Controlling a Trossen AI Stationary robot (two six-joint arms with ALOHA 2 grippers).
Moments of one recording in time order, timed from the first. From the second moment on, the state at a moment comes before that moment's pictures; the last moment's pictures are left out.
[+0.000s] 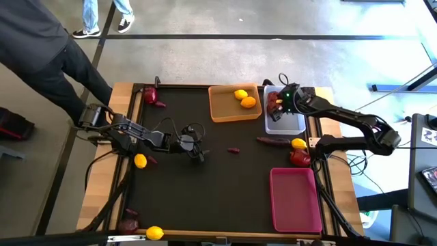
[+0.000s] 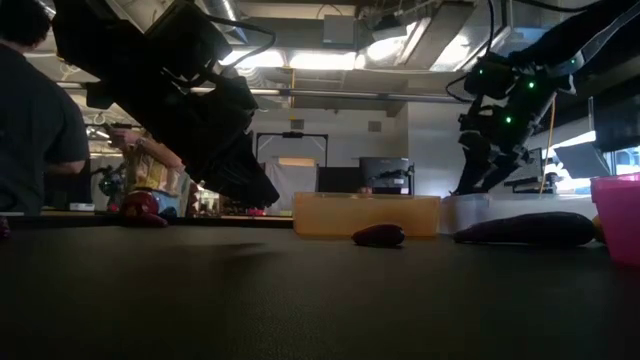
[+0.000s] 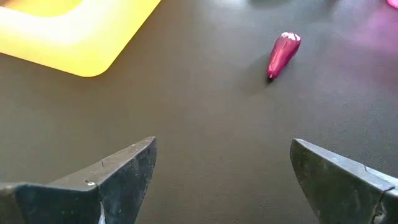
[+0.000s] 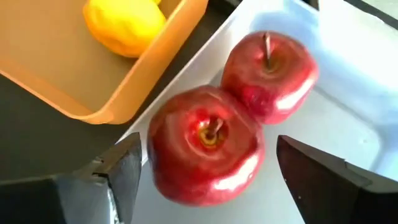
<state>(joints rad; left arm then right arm) -0.07 1.57 0.55 0.32 -0.38 -0.37 -0.77 1.14 0.64 -0.41 0.09 0.10</state>
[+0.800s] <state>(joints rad) -0.07 1.57 0.55 0.33 -0.38 -0.37 -0.34 0.94 0.86 -0.77 -0.19 0.10</state>
